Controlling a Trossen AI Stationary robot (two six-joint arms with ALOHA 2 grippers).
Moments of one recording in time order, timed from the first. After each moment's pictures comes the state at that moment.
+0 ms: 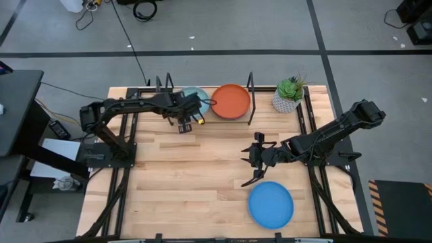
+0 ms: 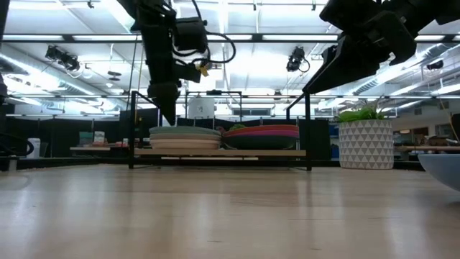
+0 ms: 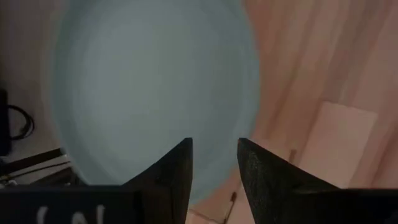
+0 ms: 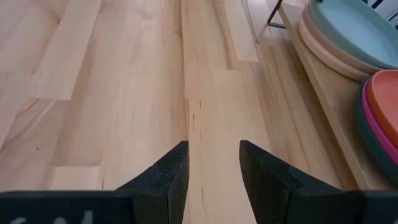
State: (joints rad) left arm 0.34 1.62 1.19 -0.80 -0.34 0.22; right arm 0.34 1.29 0.65 -0.05 0.46 0.09
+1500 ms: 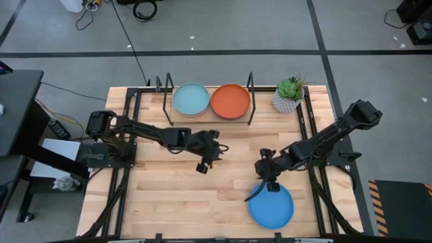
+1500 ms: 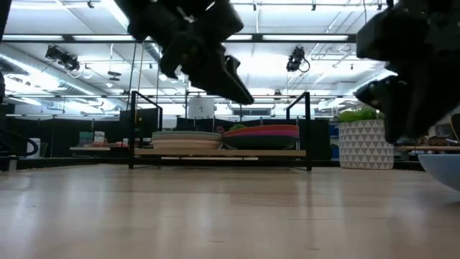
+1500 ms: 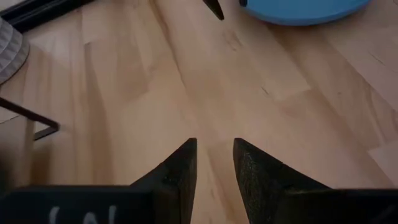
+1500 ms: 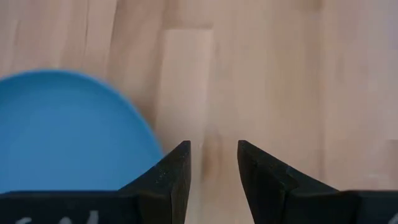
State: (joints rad) left arm -0.06 1.71 1.05 -0.02 0.03 0.35; right arm 0.43 1.34 0.65 -0.36 0.09 0.36
